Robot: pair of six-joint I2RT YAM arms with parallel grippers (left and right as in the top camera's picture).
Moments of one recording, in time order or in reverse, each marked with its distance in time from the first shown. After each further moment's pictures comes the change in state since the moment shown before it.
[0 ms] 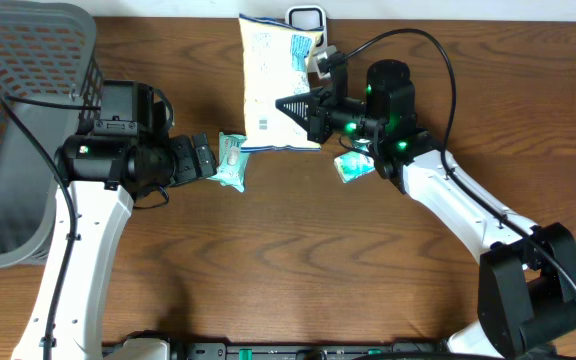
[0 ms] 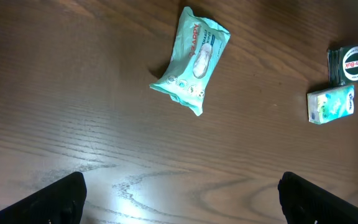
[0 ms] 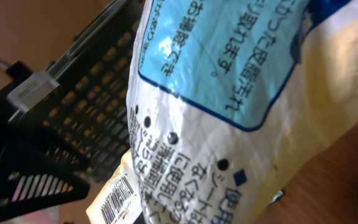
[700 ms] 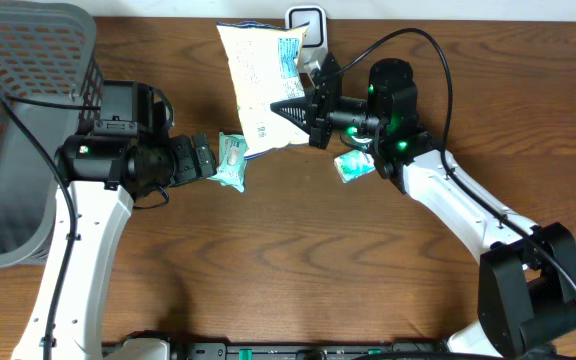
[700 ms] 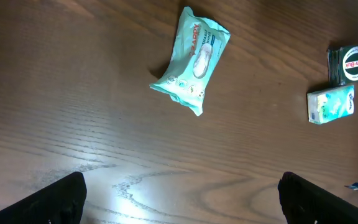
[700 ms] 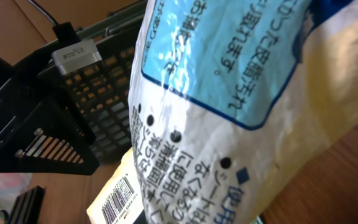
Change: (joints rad) left arm 0.000 0.000 0.000 0.000 0.000 0.000; right arm -0.001 0.000 0.000 0.070 -0.090 -0.255
